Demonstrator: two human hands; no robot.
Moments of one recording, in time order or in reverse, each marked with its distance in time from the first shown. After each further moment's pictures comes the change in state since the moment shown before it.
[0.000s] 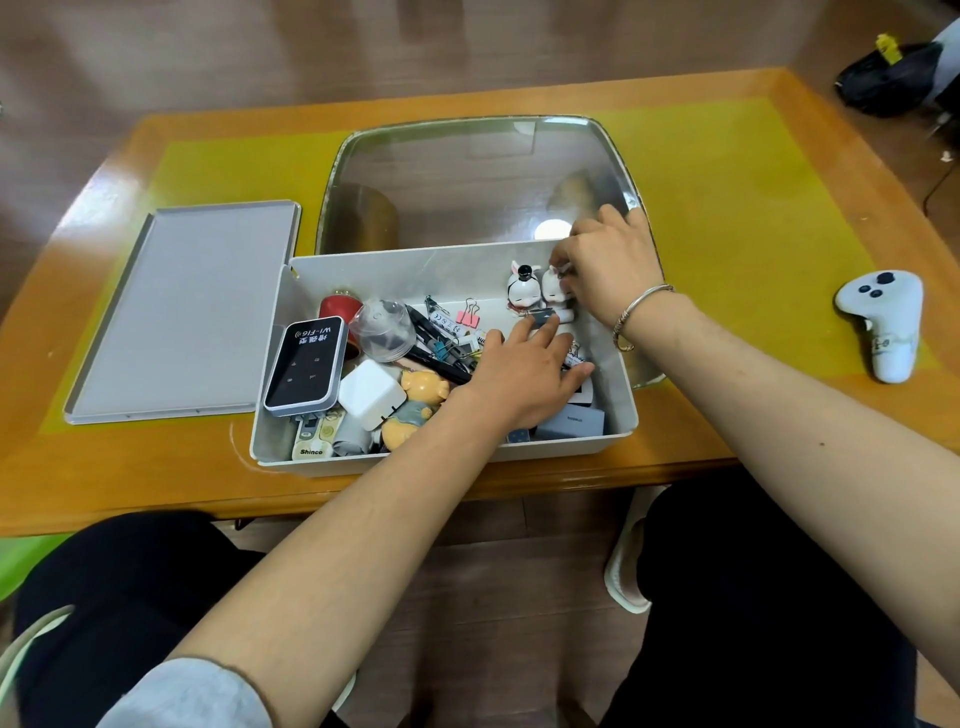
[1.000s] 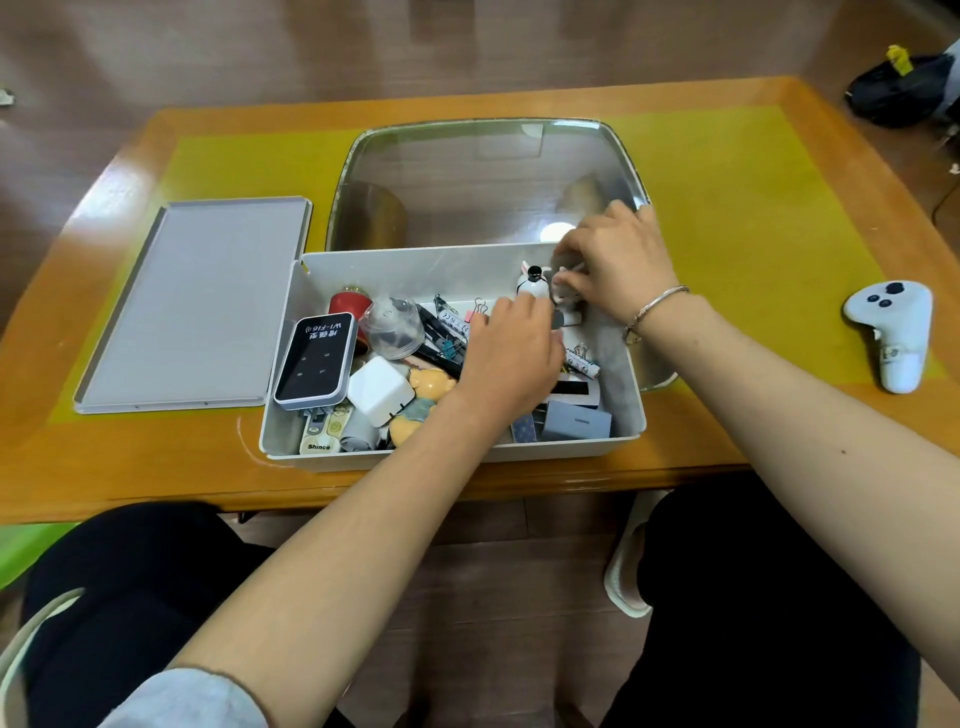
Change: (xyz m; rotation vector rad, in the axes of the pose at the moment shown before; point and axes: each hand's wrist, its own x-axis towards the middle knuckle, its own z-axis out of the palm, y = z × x) left_hand -0.011 -0.006 -0.013 -0.038 0.403 -0.104; right_hand 0.001 0.002 -0.005 0.091 0.065 -0.049
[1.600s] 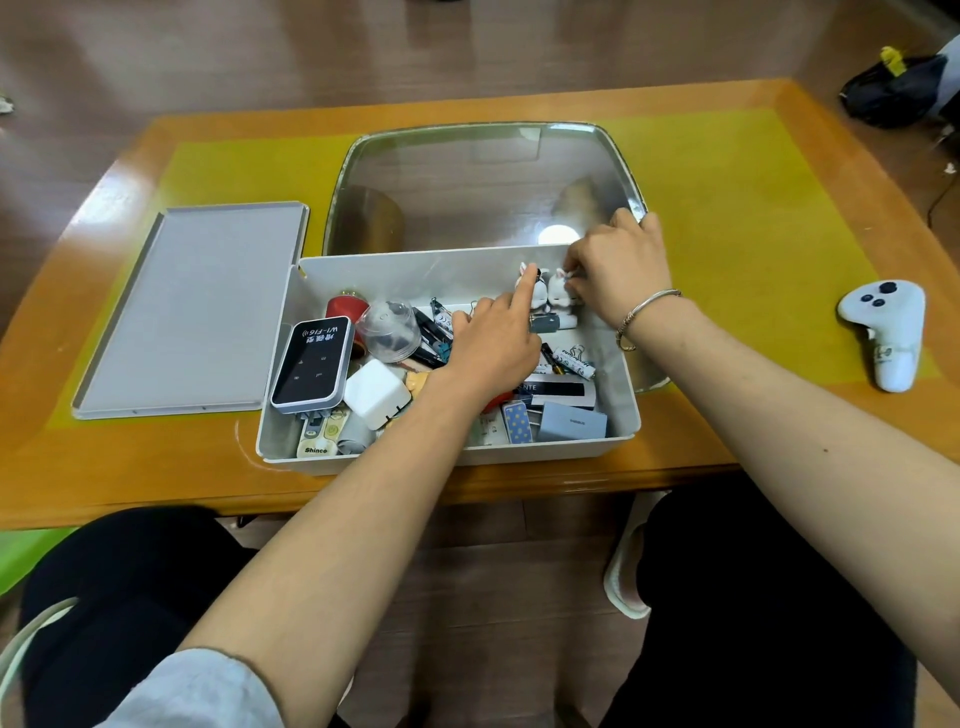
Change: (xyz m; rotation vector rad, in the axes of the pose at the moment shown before) left_hand 0.017 -0.015 -0.002 -0.193 -0.224 -0.133; right_hand -0.003 -0.001 0.002 -0.140 -0.050 0.104
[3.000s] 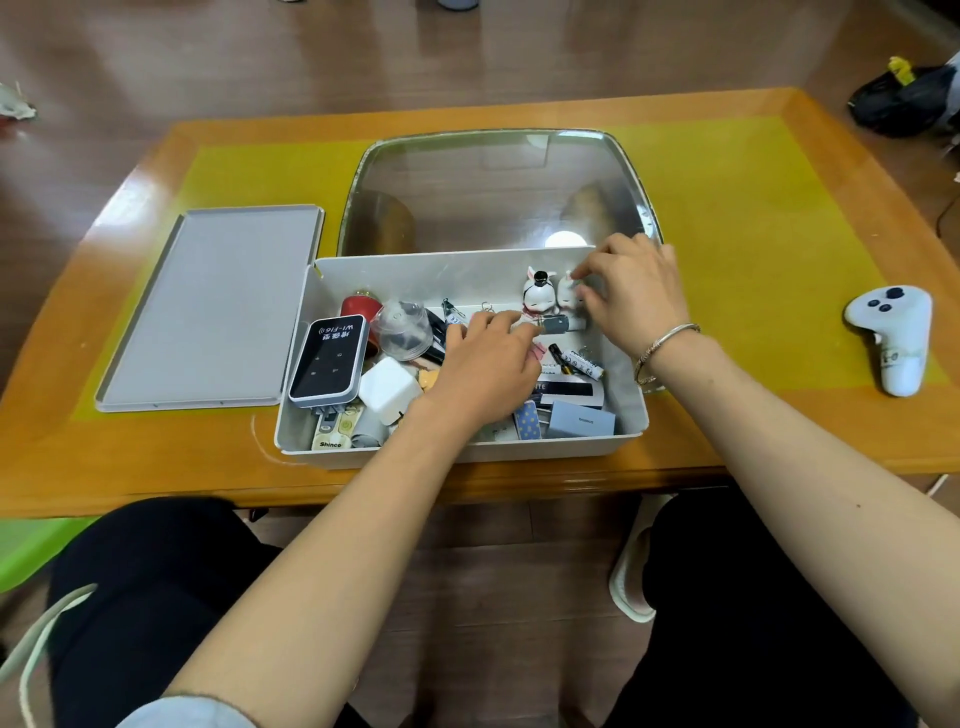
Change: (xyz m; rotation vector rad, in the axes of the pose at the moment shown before) left_hand -0.033 -0.007 -0.010 0.168 0.012 0.071; right_hand -0.030 -0.002 -0.001 0.286 0.108 0.019
